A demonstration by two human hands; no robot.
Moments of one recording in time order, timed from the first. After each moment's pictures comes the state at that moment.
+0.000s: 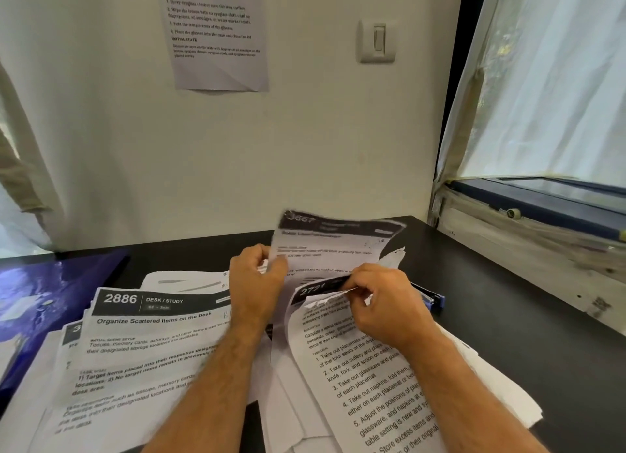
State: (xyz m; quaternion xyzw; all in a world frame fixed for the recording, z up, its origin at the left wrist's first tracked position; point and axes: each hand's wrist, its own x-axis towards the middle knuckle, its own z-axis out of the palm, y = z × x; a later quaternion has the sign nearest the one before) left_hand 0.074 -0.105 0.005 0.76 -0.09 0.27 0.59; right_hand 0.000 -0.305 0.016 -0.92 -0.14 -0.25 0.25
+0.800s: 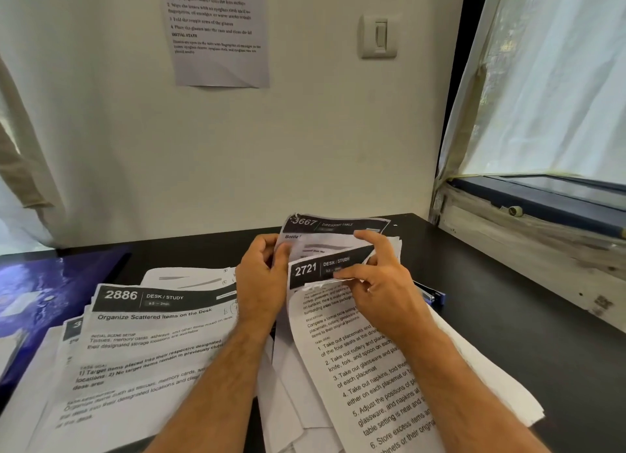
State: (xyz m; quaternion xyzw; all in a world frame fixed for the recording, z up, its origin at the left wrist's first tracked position) left_hand 0.071 -0.115 0.007 0.74 -0.13 0.28 0.60; right_hand 0.004 -0.301 0.016 -0.92 -0.12 -0.29 0.25
